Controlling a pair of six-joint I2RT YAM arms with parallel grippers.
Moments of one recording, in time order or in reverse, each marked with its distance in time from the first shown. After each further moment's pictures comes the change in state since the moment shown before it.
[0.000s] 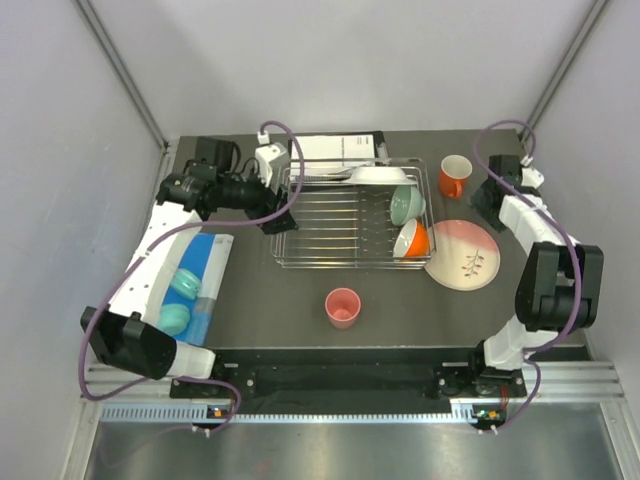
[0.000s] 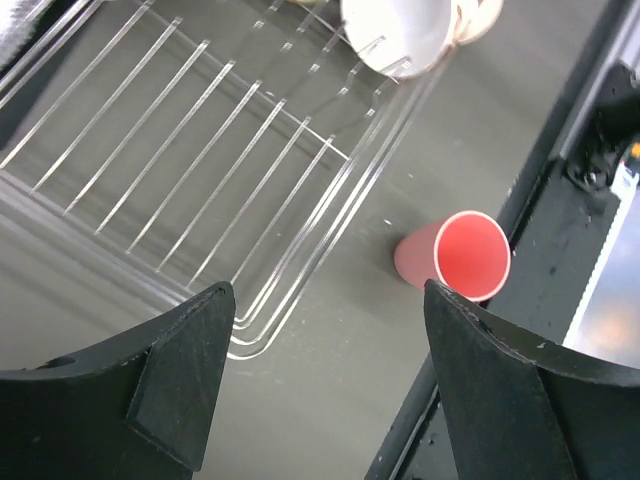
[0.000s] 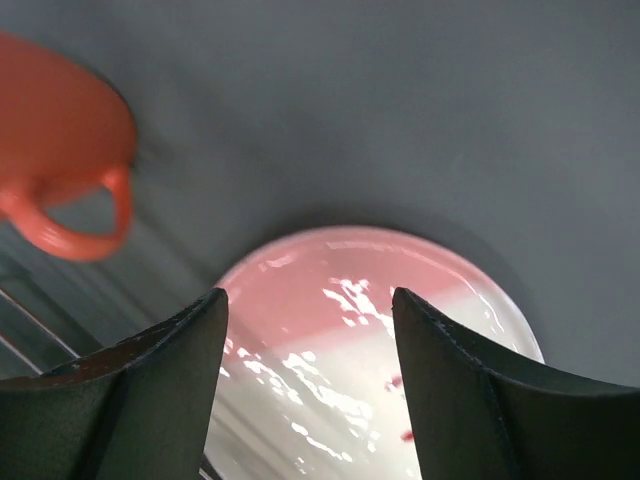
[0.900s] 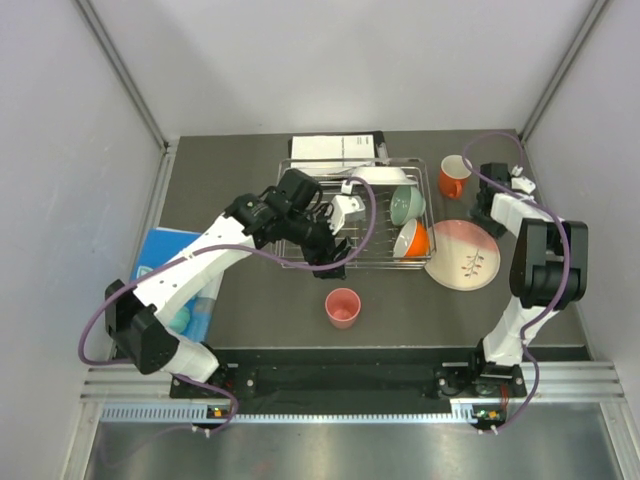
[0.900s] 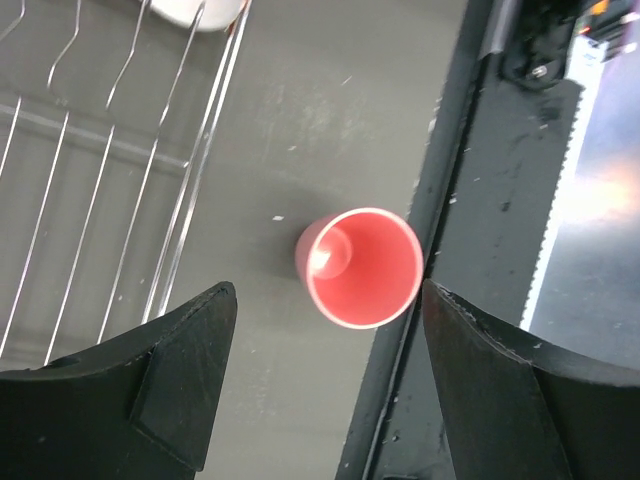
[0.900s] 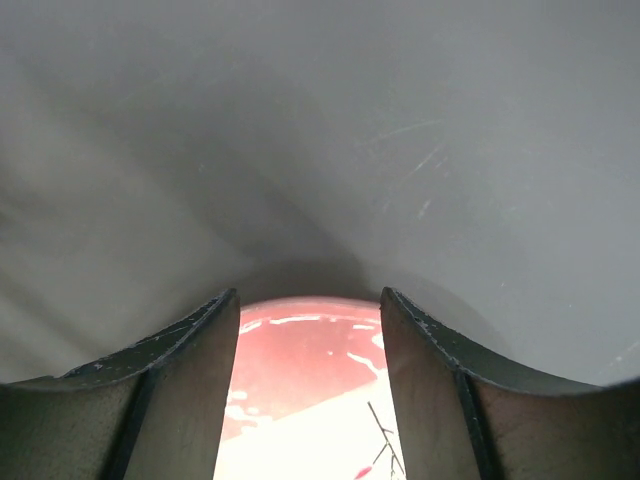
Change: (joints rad) left arm -0.486 0.073 -0.064 0.056 -0.181 -0.054; right arm -0.005 0.191 0.038 0.052 0.108 -0.046
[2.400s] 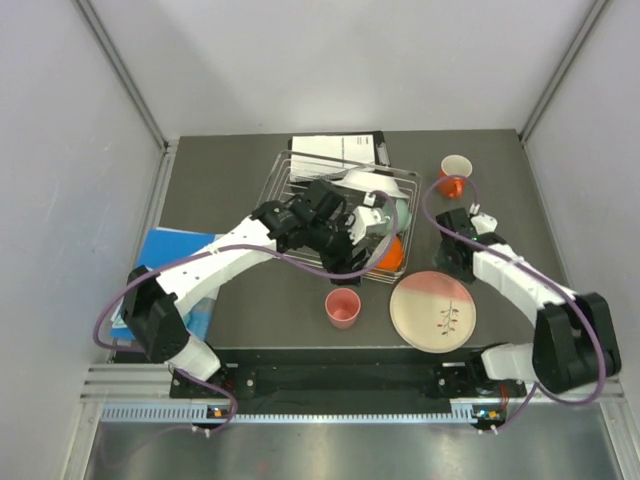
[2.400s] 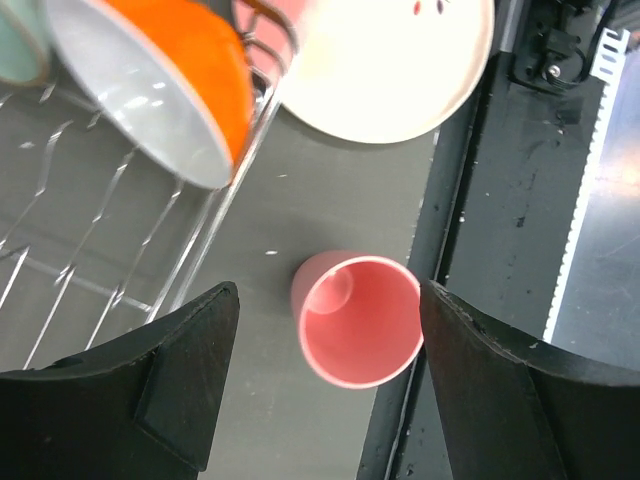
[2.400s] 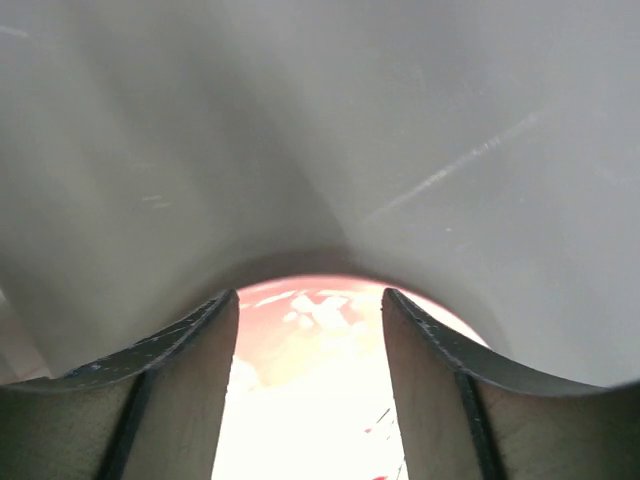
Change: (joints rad) left arm -0.089 0.084 -0.022 0.100 -0.064 -0.011; right arm 0.375 -0.479 -0.406 -0.195 -0.001 0.117
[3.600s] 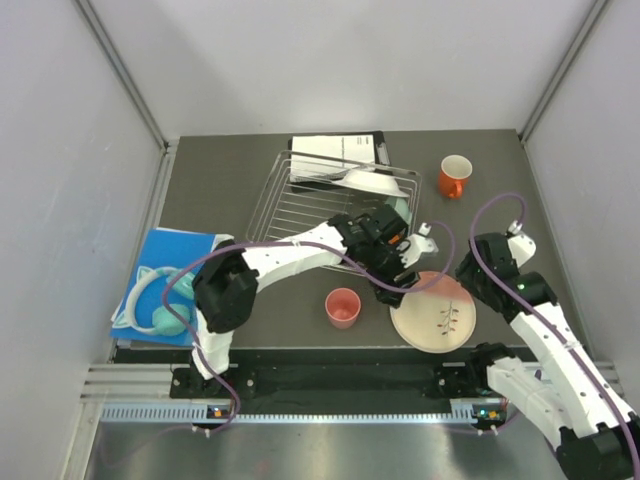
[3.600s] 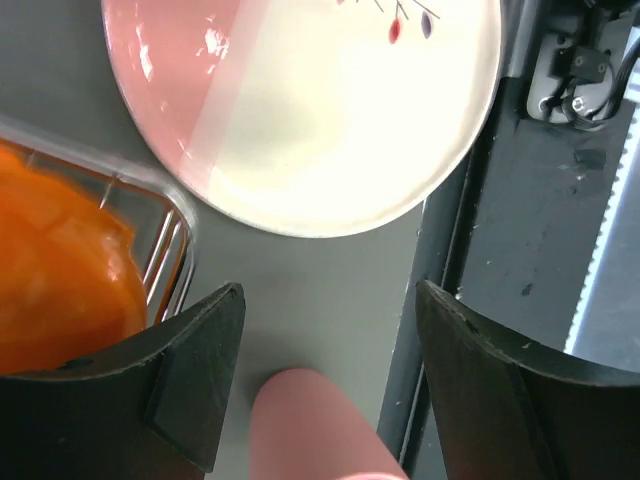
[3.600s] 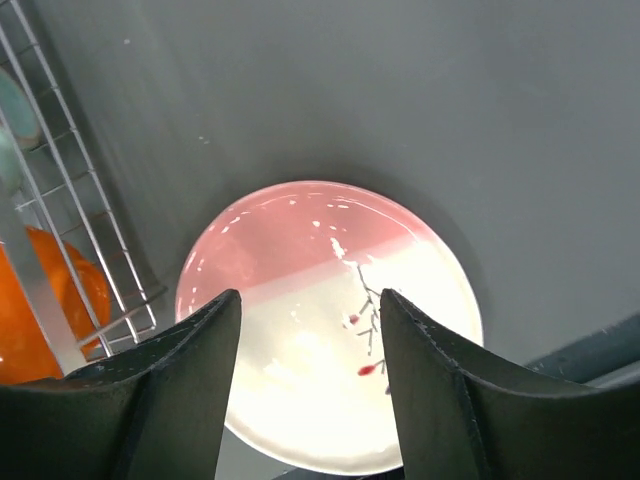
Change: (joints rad) left arm -0.186 0.356 0.145 0.096 -0.058 -0.080; right arm 0.014 -0.552 -0.049 -0.253 -0.038 0.115
